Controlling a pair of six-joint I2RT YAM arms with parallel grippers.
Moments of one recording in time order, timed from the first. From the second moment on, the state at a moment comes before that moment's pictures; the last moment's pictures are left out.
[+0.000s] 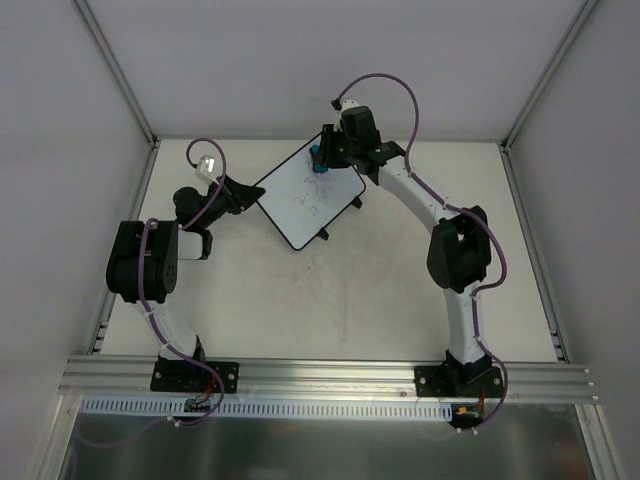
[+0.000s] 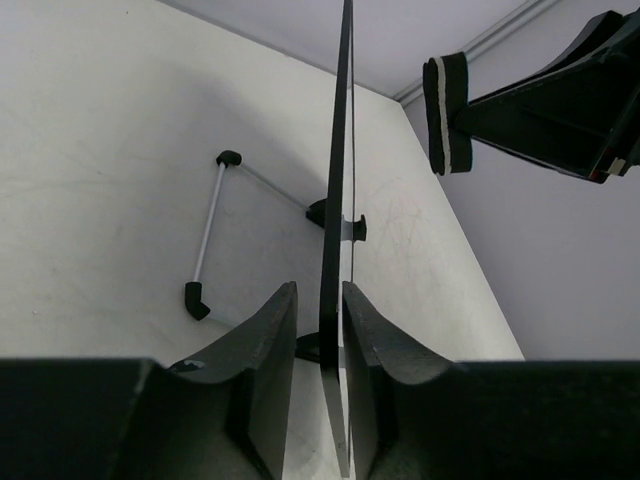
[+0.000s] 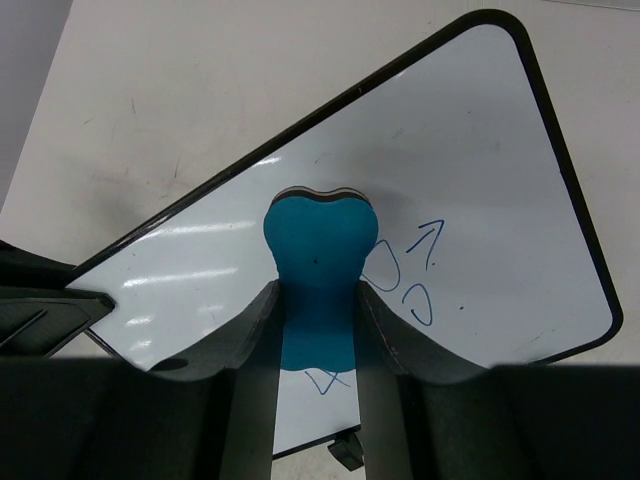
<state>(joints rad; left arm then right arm) 0.01 1.83 0.72 1.11 0.70 -0.83 0.54 2.12 1.96 -0.37 -0.11 0.36</state>
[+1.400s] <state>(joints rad) 0.01 1.87 0.72 1.19 0.72 -0.85 0.59 2.26 1.96 -0.16 -0.02 0.41</state>
